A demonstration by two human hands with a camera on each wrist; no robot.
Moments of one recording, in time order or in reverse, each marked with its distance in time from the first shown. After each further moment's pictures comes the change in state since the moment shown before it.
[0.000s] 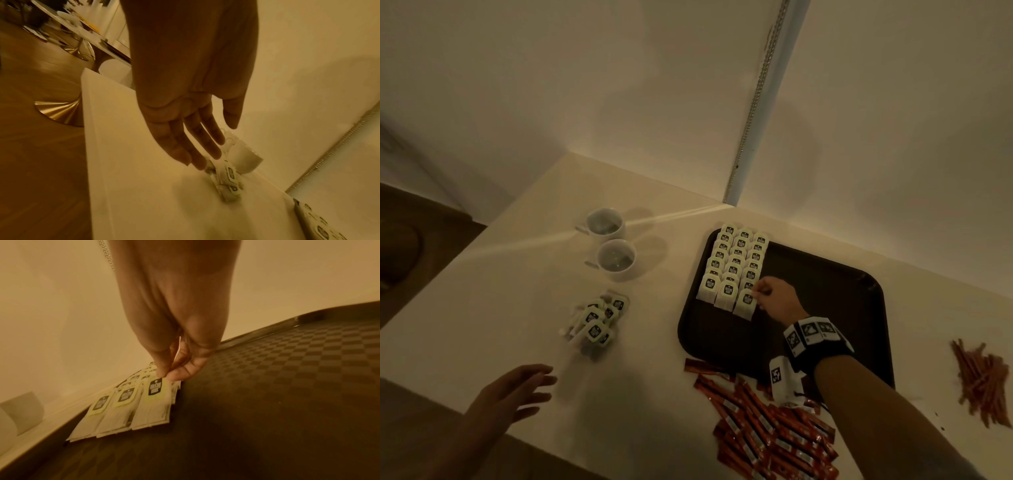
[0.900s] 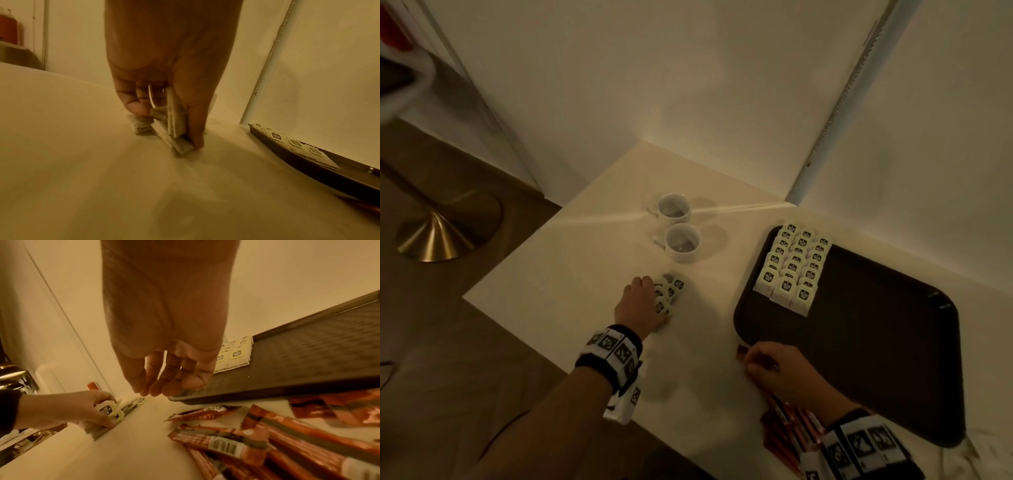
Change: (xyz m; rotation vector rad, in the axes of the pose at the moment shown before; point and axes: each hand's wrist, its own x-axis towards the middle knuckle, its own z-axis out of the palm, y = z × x) left_hand 0.079 0.032 0.072 1.003 0.182 0.292; right_hand -0.134 -0.034 0.063 -0.166 -0.492 -0.404
